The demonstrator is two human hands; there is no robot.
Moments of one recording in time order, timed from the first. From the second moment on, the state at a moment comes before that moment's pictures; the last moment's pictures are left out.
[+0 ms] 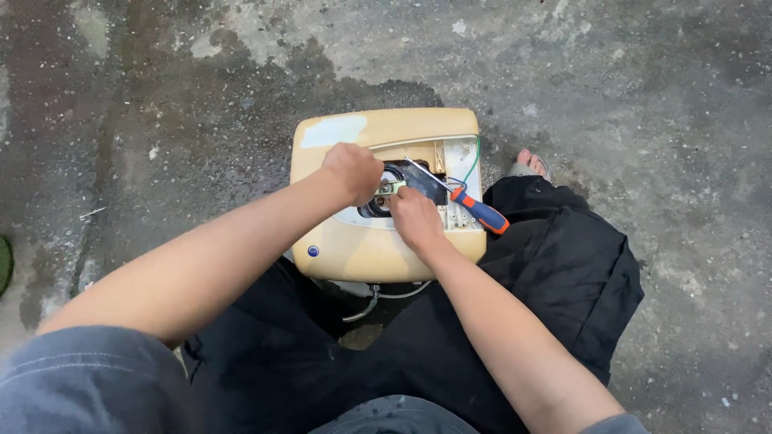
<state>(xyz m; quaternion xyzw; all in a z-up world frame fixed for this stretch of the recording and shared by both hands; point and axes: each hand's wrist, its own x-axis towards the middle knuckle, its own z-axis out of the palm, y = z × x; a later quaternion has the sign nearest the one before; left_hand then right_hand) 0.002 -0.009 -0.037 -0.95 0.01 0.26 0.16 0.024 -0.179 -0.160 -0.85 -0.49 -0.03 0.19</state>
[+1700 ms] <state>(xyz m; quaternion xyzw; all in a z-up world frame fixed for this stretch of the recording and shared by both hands) 0.000 -0.017 -0.029 -0.93 -0.06 0.33 0.16 0.020 -0.177 -0.154 -0.86 -0.48 -0.06 0.18</state>
